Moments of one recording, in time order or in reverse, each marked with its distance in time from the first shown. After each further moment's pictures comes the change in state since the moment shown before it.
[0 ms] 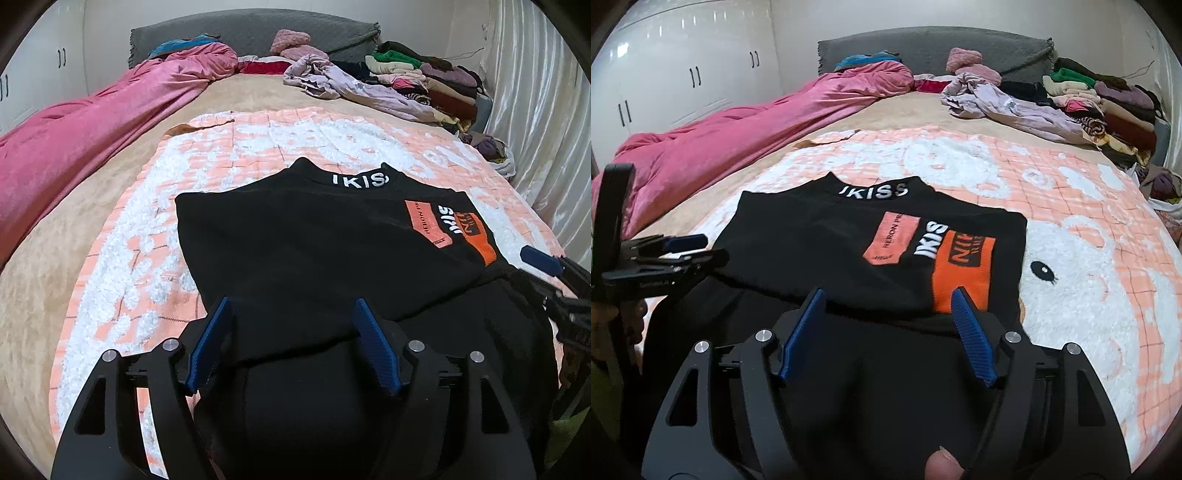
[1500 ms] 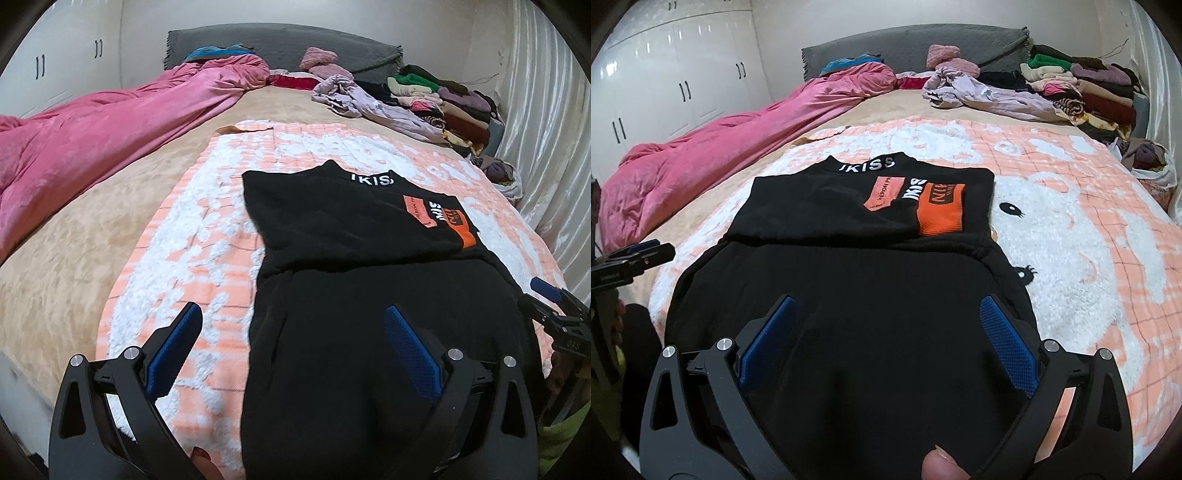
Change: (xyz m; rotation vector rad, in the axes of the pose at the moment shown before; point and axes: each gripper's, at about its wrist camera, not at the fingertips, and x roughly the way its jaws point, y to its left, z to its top) left arm -0.093 0.025 -0.065 -0.095 -0.061 0.053; right arm -0.058 -0.002 -0.058 0.088 -0.005 -0.024
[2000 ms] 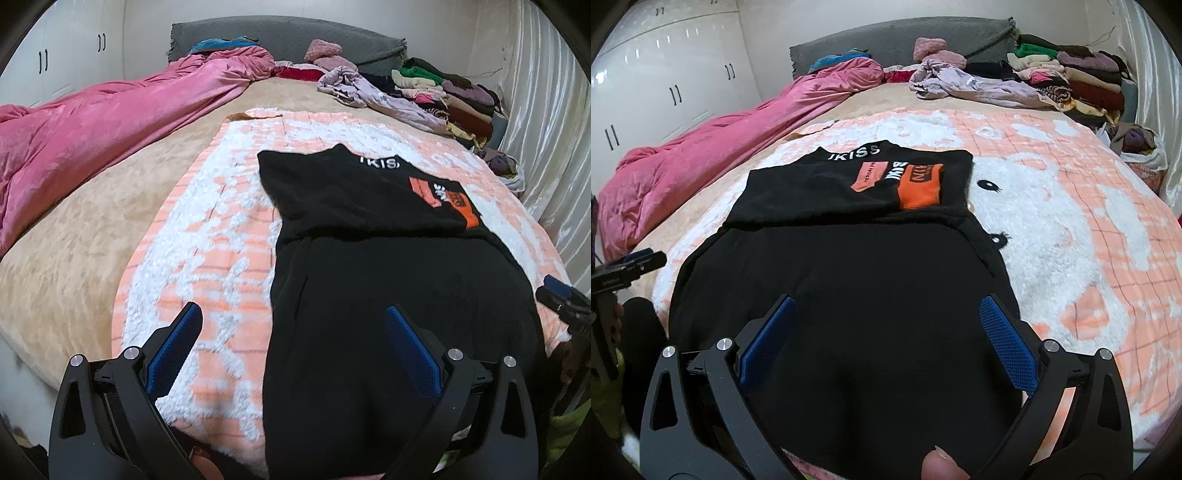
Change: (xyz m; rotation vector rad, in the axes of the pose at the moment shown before) left arm -0.013 0.015 -0.025 0.004 0.041 0.014; right arm -0.024 -0.015 -0.020 0.043 0.028 -0.020
